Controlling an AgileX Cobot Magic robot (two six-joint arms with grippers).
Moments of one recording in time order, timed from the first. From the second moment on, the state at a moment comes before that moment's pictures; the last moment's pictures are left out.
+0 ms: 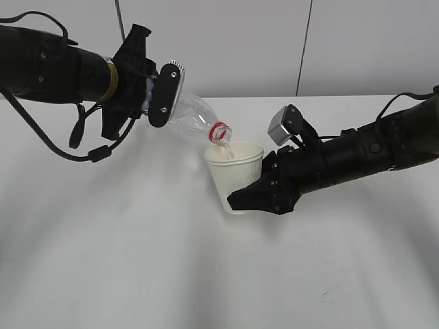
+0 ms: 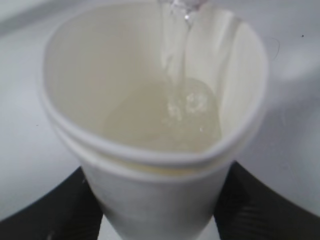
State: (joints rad) left arm -0.42 1.89 -1.27 1.57 0.10 0.13; right arm 0.15 2.10 -1.13 -1.64 -0.92 1.03
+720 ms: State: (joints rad) left arm -0.42 1.89 -1.27 1.57 0.09 0.13; right arm 0.15 2.10 -1.13 -1.64 -0.92 1.03
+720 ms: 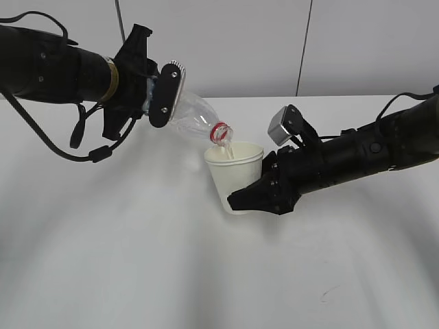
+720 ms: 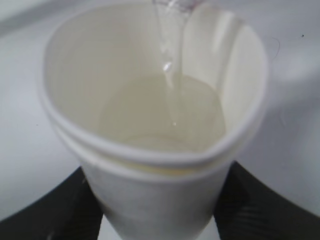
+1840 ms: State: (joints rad) left arm -0.42 1.89 -1.27 1.57 0.09 0.13; right arm 0.15 2.10 -1.13 -1.65 -0.92 1.03
